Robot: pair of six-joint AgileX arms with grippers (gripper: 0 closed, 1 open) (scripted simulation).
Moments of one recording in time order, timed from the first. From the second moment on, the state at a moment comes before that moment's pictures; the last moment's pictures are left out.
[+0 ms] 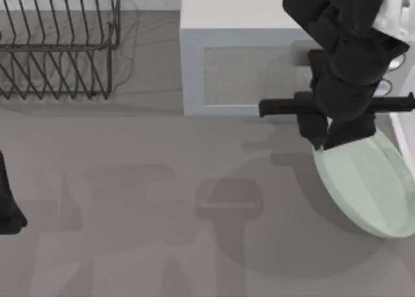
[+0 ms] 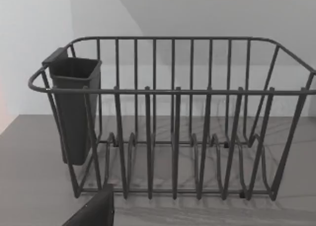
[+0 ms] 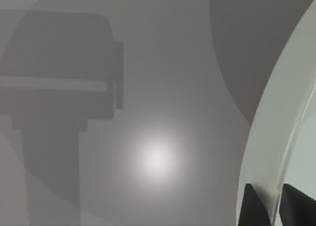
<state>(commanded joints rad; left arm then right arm) 0.00 0.00 0.00 0.00 0.00 0.00 0.56 1.84 1.59 -1.23 0.03 0.52</state>
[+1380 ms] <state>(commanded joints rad) 0.00 0.00 0.00 0.00 0.00 0.00 0.23 2.06 2.48 -1.74 0.07 0.28</state>
